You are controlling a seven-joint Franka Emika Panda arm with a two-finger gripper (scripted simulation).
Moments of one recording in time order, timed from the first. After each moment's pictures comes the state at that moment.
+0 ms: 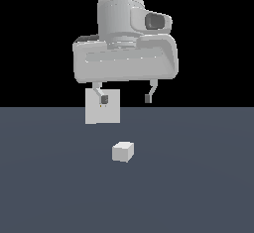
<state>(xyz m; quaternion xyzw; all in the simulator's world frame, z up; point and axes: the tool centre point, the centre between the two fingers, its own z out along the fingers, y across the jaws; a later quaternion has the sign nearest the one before) -0.034 0.003 0.114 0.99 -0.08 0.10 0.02</state>
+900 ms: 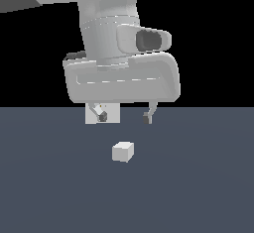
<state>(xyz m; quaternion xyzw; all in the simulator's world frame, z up) -0.048 0.006 0.077 0.97 -0.14 0.20 0.03</state>
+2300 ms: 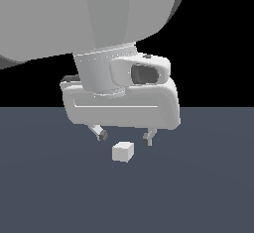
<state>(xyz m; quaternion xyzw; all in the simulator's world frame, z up) -0.051 0.007 0.038 0.96 -0.16 0.24 0.04</state>
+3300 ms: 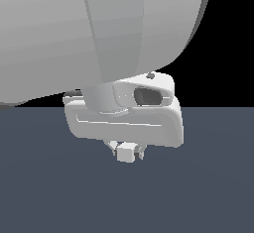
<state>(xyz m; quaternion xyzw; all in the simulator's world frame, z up) -0.053 0.002 0.012 0.96 -0.17 0.24 0.04</state>
